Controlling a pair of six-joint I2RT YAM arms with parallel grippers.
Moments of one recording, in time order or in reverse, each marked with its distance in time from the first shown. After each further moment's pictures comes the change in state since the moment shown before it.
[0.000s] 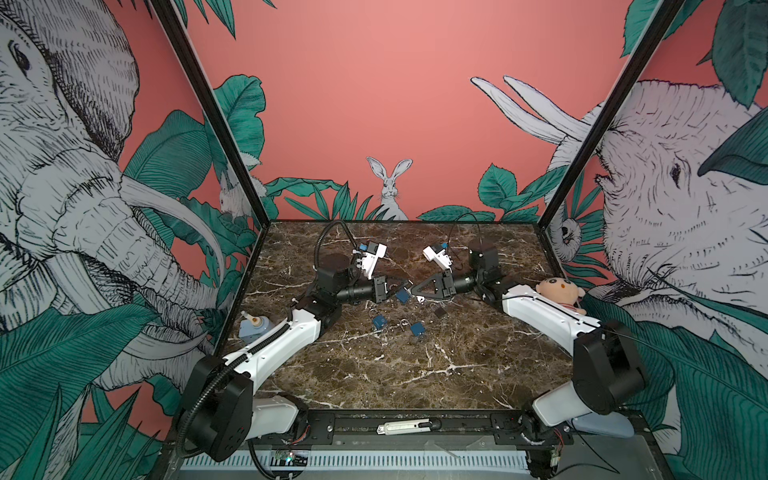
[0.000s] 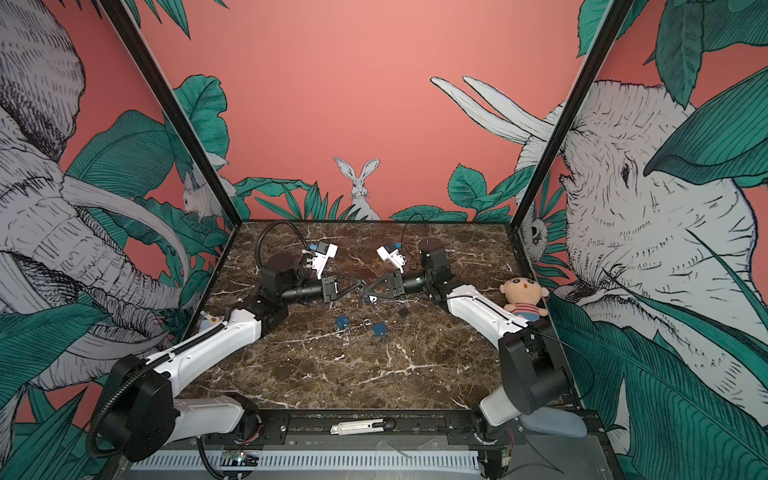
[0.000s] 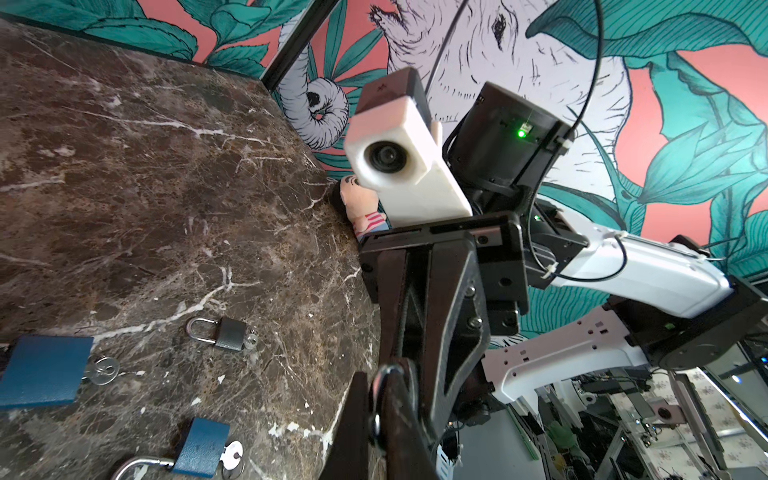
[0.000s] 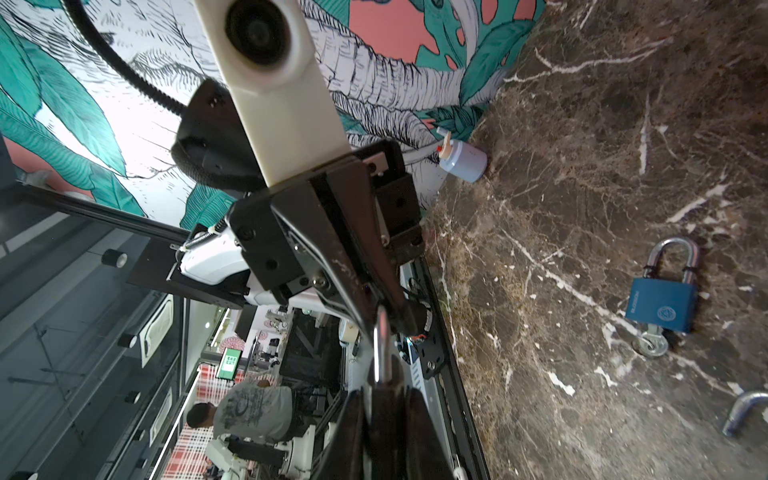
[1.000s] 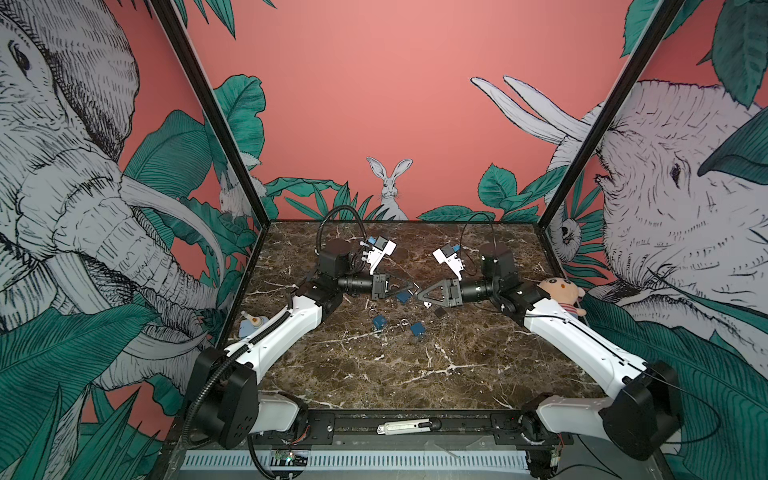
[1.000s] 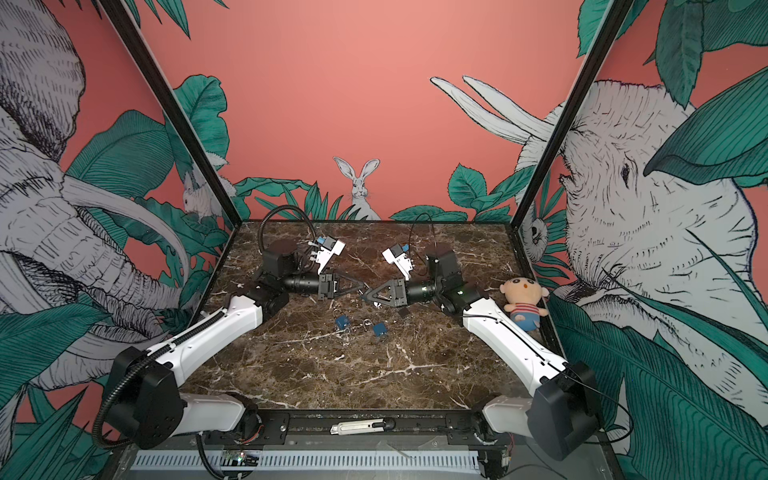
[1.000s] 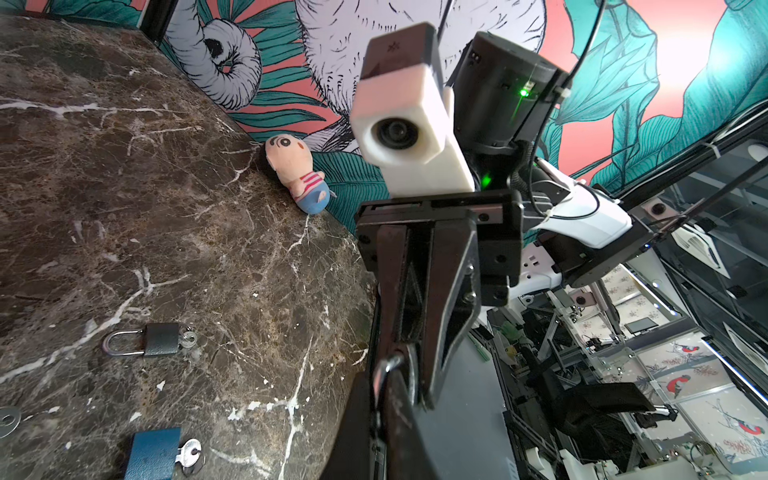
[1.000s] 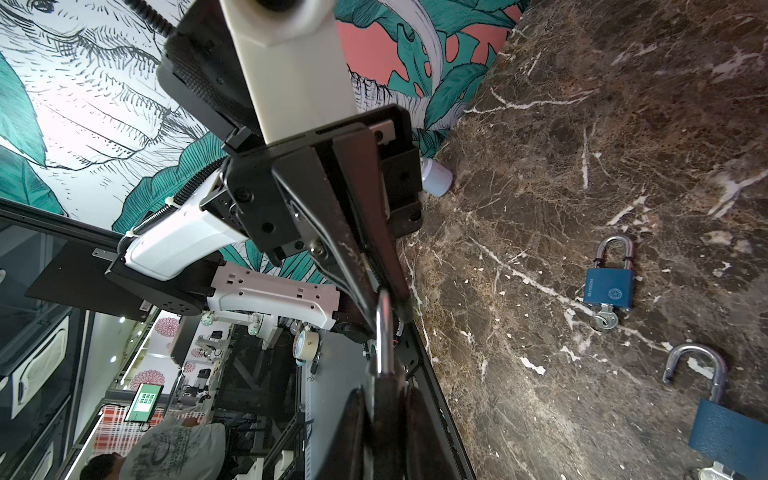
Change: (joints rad) left arm 0.032 0.056 0.145 -0.159 0.290 0.156; right arm 0.050 -0.252 -0.006 -0.326 0.220 -0.175
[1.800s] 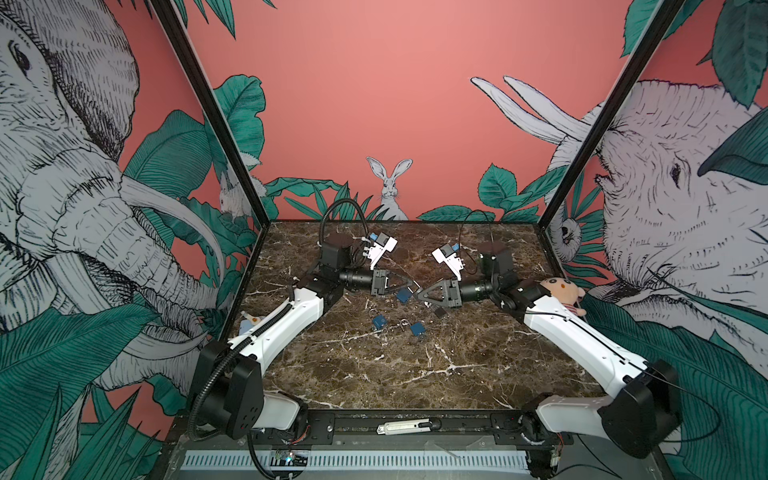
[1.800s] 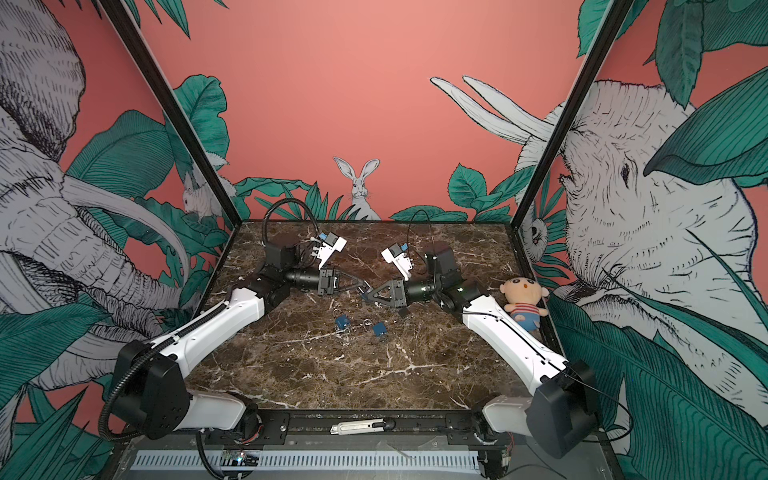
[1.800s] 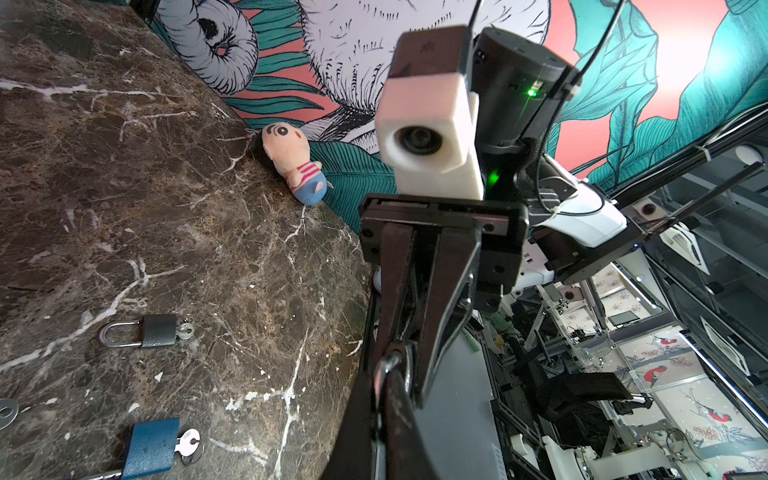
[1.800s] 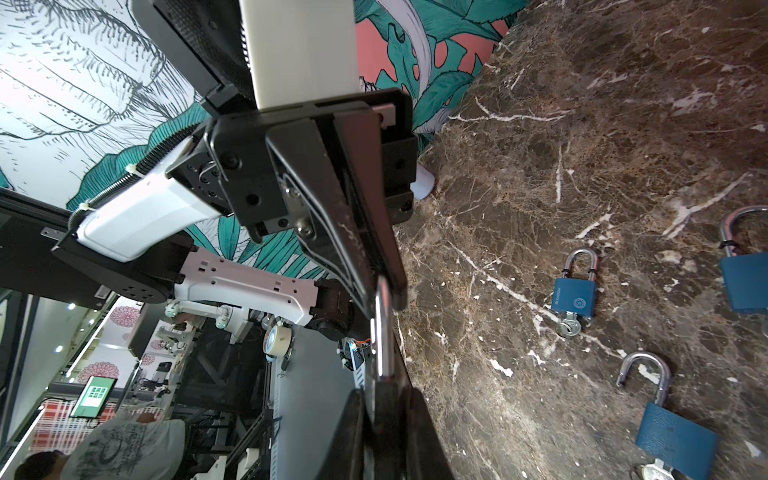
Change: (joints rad) left arm 0.030 0.054 0.087 -0.101 0.050 0.042; right arm 0.002 0.004 0.032 -0.076 0.040 -0.116
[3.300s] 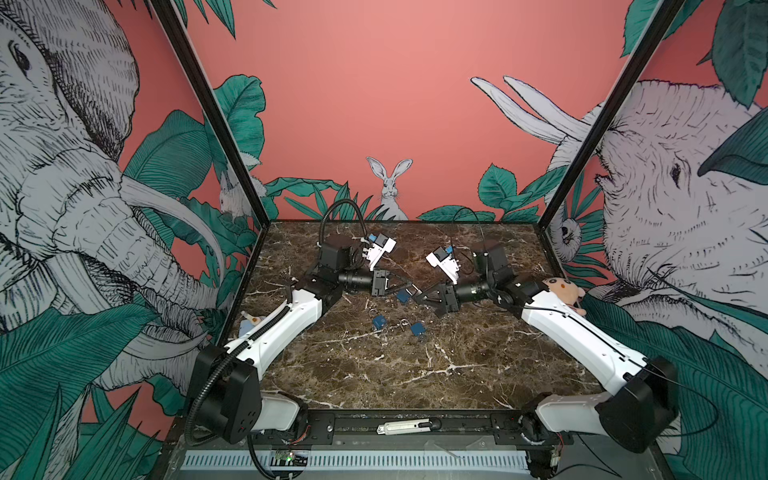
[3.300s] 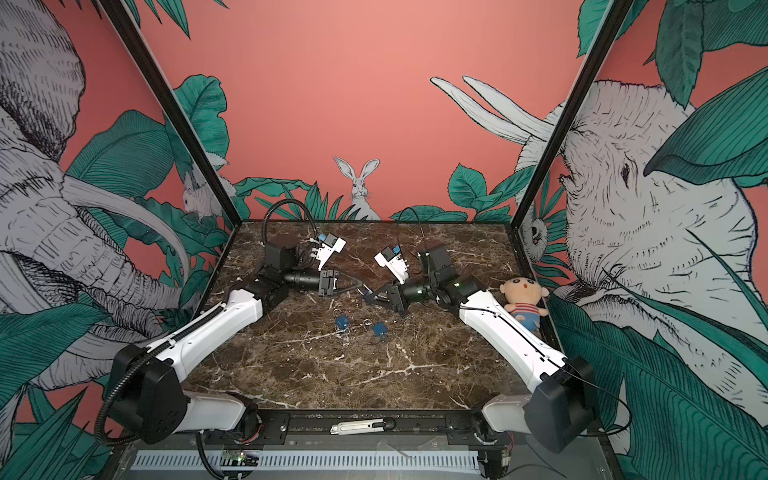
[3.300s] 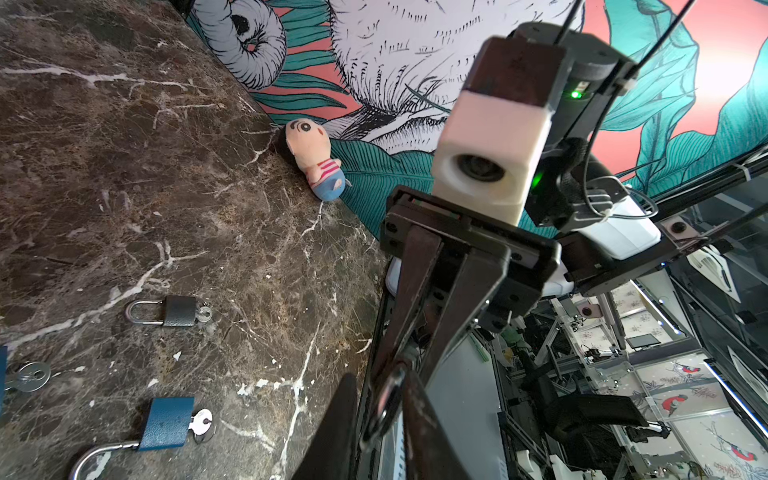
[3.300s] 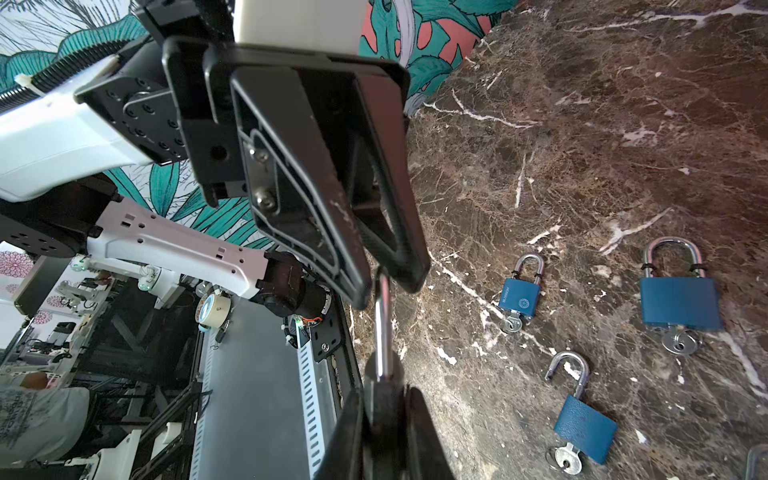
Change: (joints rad) left arm -0.001 -0.025 0.000 -0.066 -0.049 0.000; right arm 0.026 0.033 0.087 -0.208 0.122 -0.310
